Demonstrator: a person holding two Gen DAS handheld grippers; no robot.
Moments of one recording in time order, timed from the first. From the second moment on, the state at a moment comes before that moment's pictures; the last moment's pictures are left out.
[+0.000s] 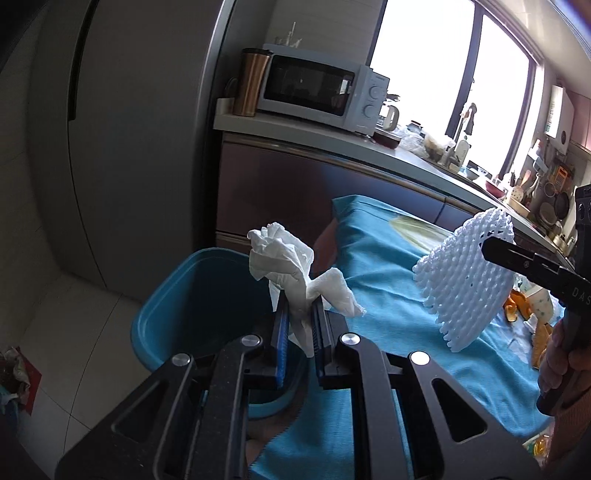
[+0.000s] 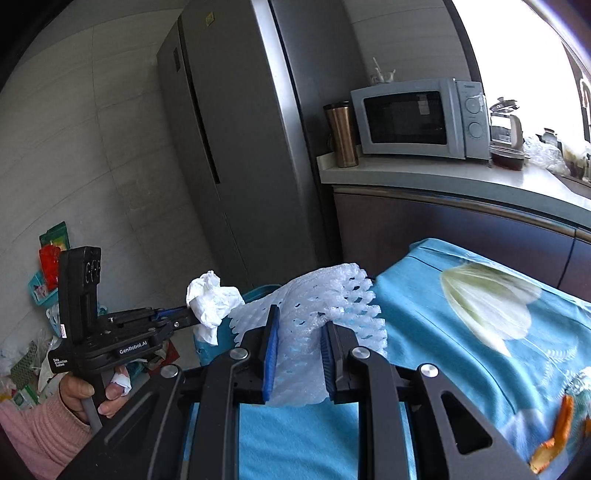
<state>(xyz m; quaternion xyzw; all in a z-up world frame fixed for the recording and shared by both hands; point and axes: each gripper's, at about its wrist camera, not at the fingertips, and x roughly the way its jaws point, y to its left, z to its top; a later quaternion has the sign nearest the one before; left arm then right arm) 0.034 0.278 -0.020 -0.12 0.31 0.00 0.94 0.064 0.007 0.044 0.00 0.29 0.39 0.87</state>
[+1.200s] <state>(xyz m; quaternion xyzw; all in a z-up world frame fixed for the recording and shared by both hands) 0.098 0.320 -0.119 -0.14 0.40 0.08 0.90 0.137 0.159 -0.032 -0.12 0.40 0.37 0.83</state>
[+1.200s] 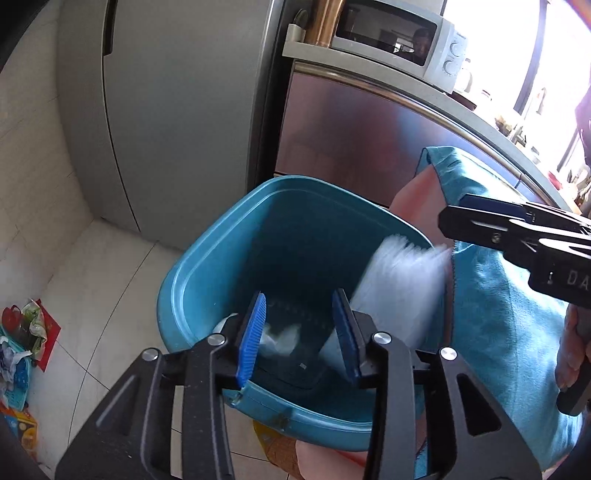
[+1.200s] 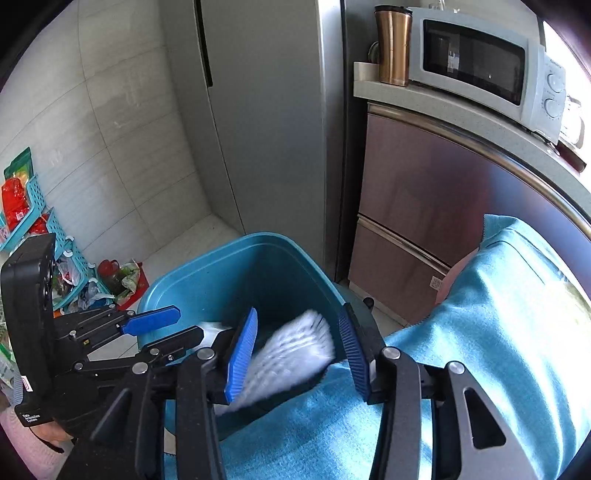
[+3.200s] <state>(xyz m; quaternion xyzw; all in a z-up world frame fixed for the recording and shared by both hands) 0.078 -0.131 -0.061 0.04 0.39 -0.40 0.83 -0.047 -0.317 -0.035 0.18 0.32 0.06 0.93</state>
